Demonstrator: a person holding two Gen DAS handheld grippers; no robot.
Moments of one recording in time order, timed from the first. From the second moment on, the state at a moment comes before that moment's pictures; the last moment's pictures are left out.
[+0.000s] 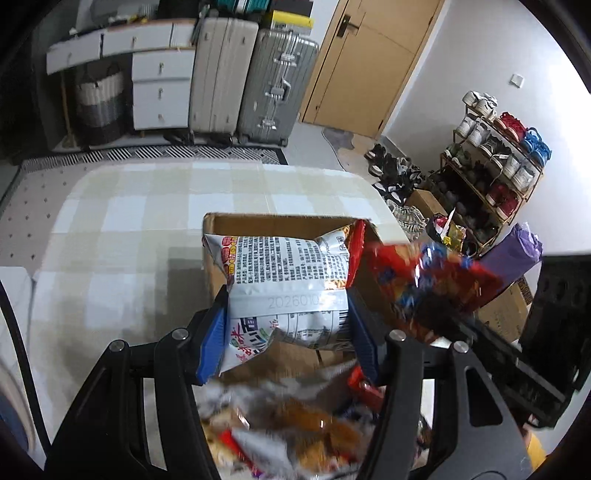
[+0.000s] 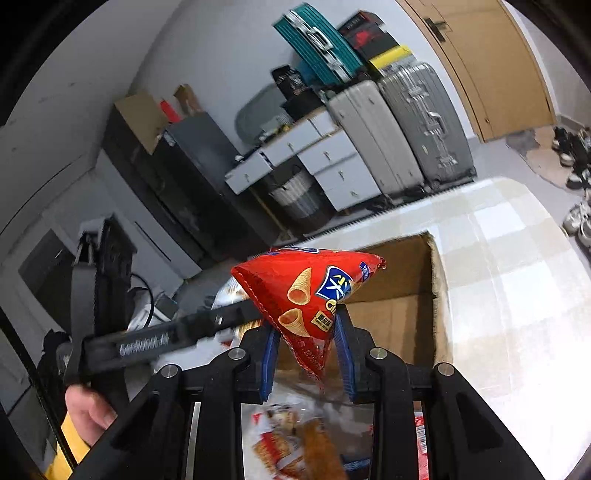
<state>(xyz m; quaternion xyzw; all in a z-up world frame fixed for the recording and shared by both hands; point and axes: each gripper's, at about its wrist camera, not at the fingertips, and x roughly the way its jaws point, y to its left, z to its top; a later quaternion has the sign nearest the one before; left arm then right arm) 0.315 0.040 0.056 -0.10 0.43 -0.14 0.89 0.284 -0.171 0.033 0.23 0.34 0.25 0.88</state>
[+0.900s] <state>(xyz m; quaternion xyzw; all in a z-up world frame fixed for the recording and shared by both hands) 0.406 0.029 -0.034 -0.15 0.52 -0.16 0.82 0.348 -0.173 -0.018 0.16 0.44 0.20 0.86</state>
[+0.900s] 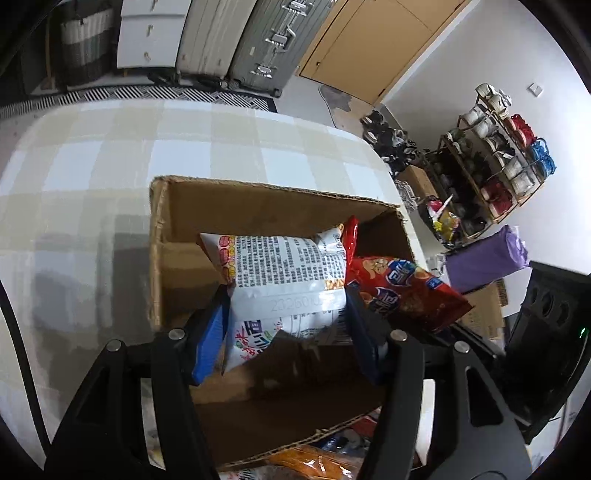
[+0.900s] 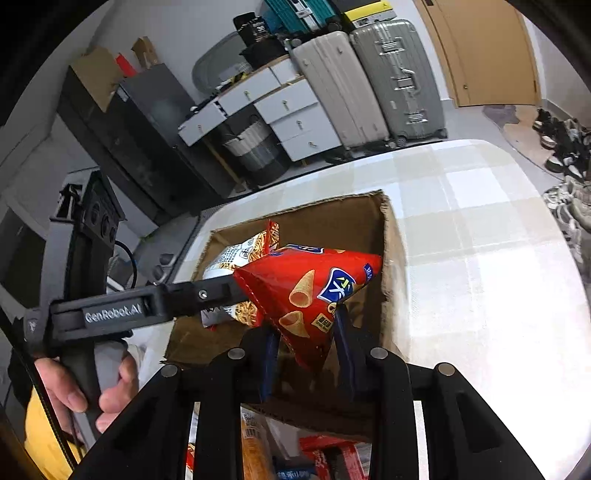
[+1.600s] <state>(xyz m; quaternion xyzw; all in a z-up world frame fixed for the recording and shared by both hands) 0.378 0.018 -0.032 -0.16 0.55 -0.14 0.81 0.338 -0.178 -0.011 0.16 0.45 0.18 0.86</state>
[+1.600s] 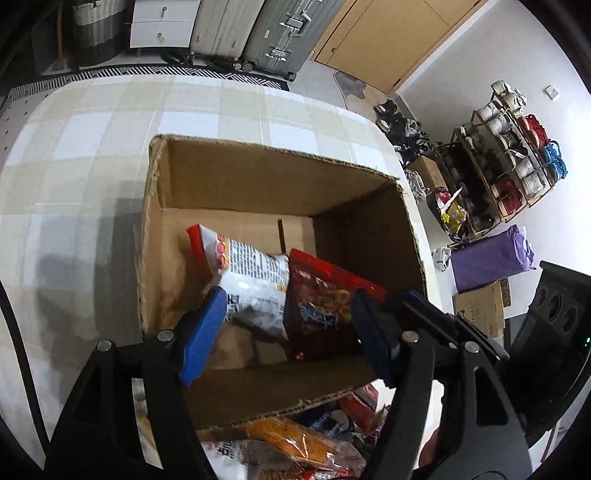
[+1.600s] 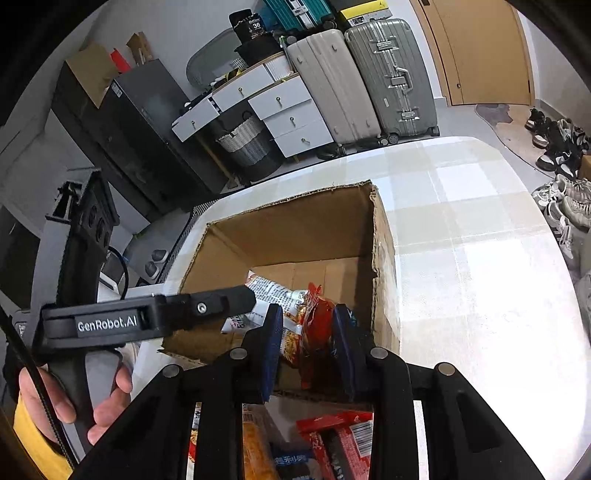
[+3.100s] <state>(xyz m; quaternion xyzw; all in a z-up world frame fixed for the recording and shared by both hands) -0.020 0.045 0.121 -0.07 0.29 -0.06 0.95 0.056 -0.189 0.073 0.08 0.25 0.22 0.94</state>
